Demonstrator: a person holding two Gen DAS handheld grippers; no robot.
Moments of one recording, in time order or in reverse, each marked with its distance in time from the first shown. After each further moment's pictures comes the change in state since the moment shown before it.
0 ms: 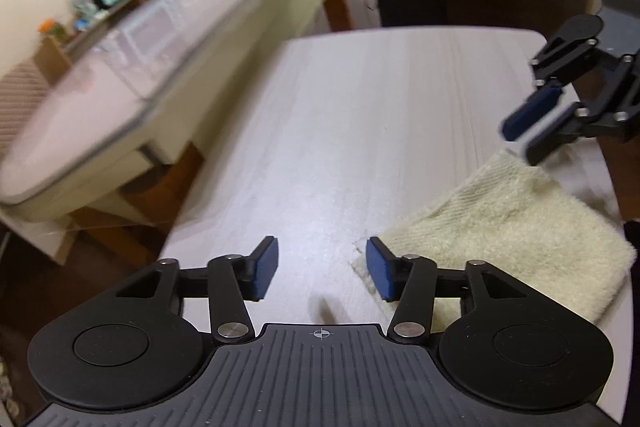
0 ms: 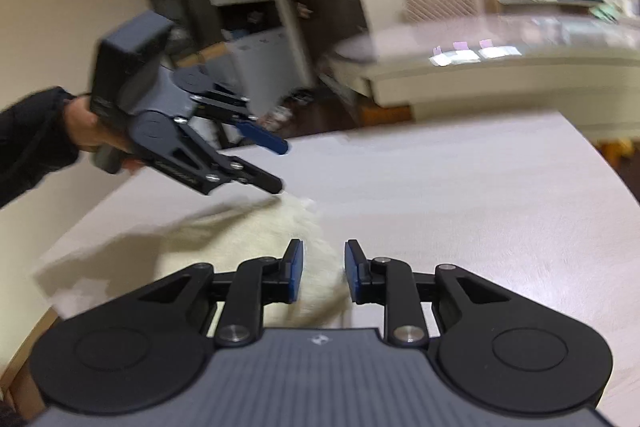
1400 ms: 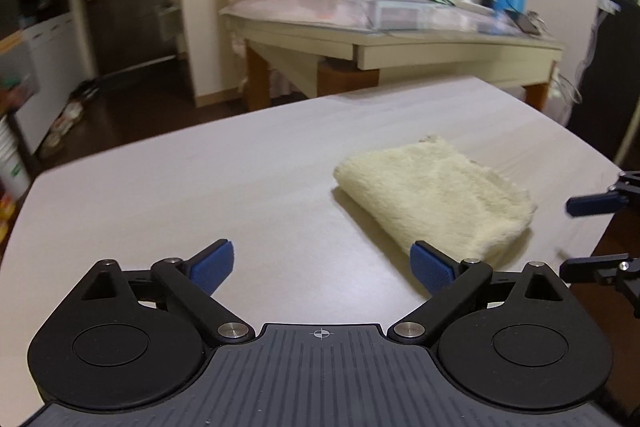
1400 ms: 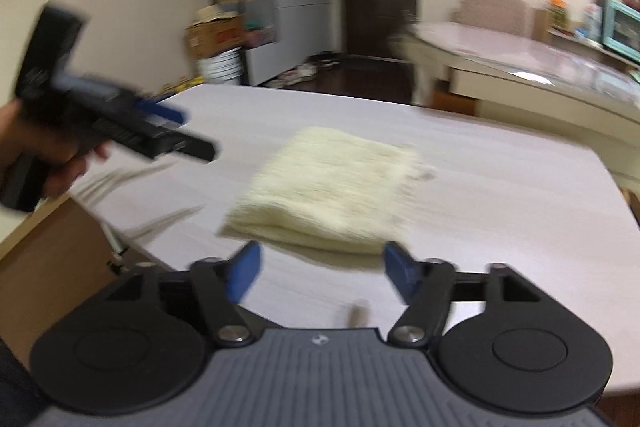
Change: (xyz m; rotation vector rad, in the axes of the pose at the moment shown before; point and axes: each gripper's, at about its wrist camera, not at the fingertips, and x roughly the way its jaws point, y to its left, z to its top) left arm -0.103 -0.118 -0.106 -0.793 -0.062 0.454; right arm -0.016 0.072 -0.028 -0.149 0.125 -0.137
